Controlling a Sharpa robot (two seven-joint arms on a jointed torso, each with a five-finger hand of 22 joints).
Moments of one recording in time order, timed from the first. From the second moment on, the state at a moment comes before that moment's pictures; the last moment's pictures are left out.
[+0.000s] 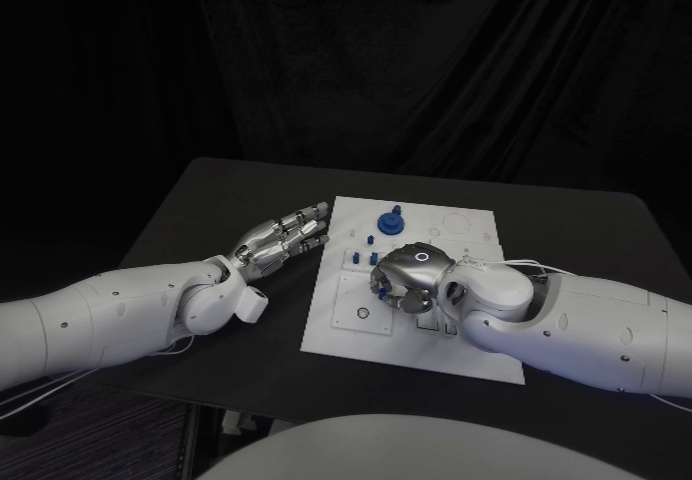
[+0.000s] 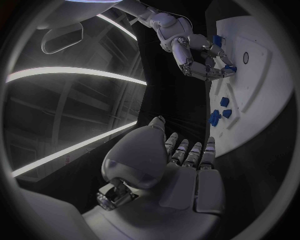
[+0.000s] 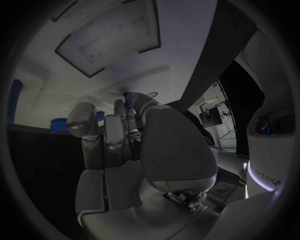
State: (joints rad) left arm 1.02 -0.87 -0.21 1.32 -0.17 0.17 0.68; left_hand 1.40 0.29 -0.14 0.25 0.39 0.23 -0.02 0.03 0.03 0.03 0.08 0.12 0.02 0.01 0.18 0.00 0.00 0.12 0.07 0.22 0.03 0.23; right arm 1.15 -0.60 -0.25 1.53 -1.79 -0.25 -0.16; right_hand 1.45 -0.12 0.35 0.08 0.40 0.89 0.13 0.29 0.44 0.85 0.06 0.67 0.49 1.41 -0.01 1.25 1.15 0.10 1.35 0.10 1.01 1.31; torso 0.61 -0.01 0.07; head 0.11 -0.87
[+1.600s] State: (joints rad) left arm 1.02 -0.87 -0.21 1.31 -0.17 0.17 0.68; left_hand 1.41 0.29 -0.12 0.25 0.39 0.24 -0.01 0.03 0.03 0.03 0.08 0.12 0.02 0.01 0.18 0.00 0.00 0.12 0.07 0.22 0.03 0.23; right arm 1.15 -0.61 -0.25 1.54 -1.79 -0.25 -0.17; right_hand 1.44 -0.13 0.34 0.10 0.32 0.86 0.12 0.24 0.43 0.77 0.09 0.64 0.49 1.36 0.01 1.20 1.09 0.10 1.31 0.11 0.90 1.31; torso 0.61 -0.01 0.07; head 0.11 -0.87
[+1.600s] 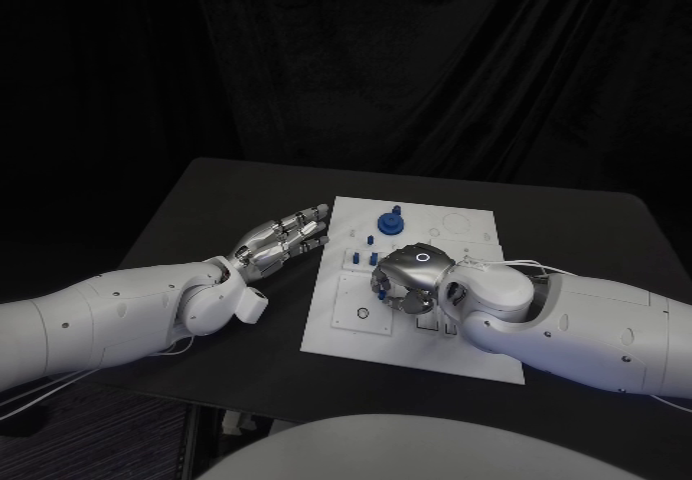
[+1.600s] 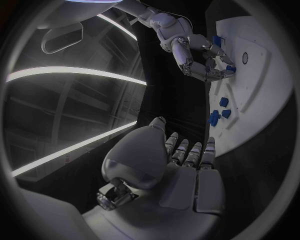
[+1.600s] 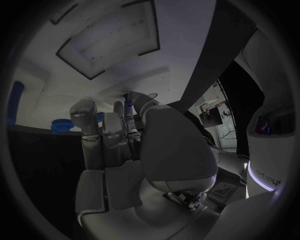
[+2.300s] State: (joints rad) left arm 1.02 -0.87 -0.21 1.31 -0.17 0.18 0.68; left_hand 1.41 0.29 -0.11 0.24 0.40 0.24 -0.01 0.03 0.03 0.03 0.08 0.12 0.02 0.01 0.18 0.00 0.00 0.12 0.07 0.23 0.03 0.23; right arm 1.14 -0.62 -0.25 1.55 -1.79 -0.25 -0.17; right_hand 1.44 -0.14 0.32 0.11 0.30 0.74 0.09 0.16 0.38 0.66 0.11 0.63 0.49 1.34 0.02 1.19 1.08 0.12 1.29 0.12 0.86 1.31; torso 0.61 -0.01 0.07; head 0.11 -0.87
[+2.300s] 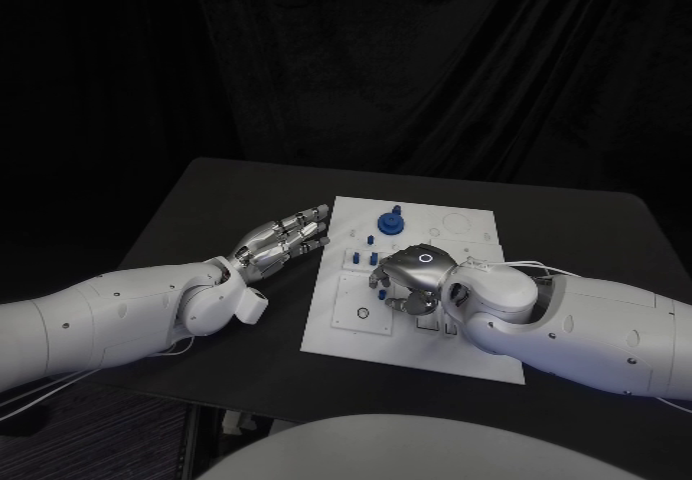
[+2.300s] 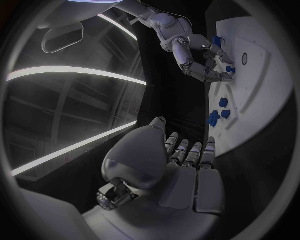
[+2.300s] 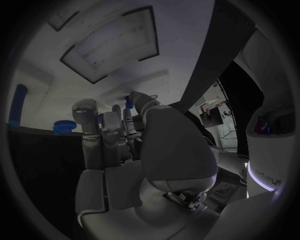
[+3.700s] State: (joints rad) left arm 1.06 -0.94 -0.21 1.43 -0.17 0.02 0.68; left_hand 1.31 0.29 -0.23 0.29 0.30 0.21 -0.03 0.03 0.03 0.03 0.02 0.10 0.02 0.00 0.06 0.00 0.00 0.12 0.00 0.11 0.01 0.02; right arm 1.32 -0.90 -0.25 1.62 -1.56 -0.34 -0.25; right_hand 1.40 -0.14 0.23 0.24 0.22 0.84 0.13 0.11 0.26 0.85 0.06 0.76 0.45 1.39 -0.01 1.25 1.13 0.12 1.35 0.10 0.94 1.31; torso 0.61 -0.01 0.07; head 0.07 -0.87
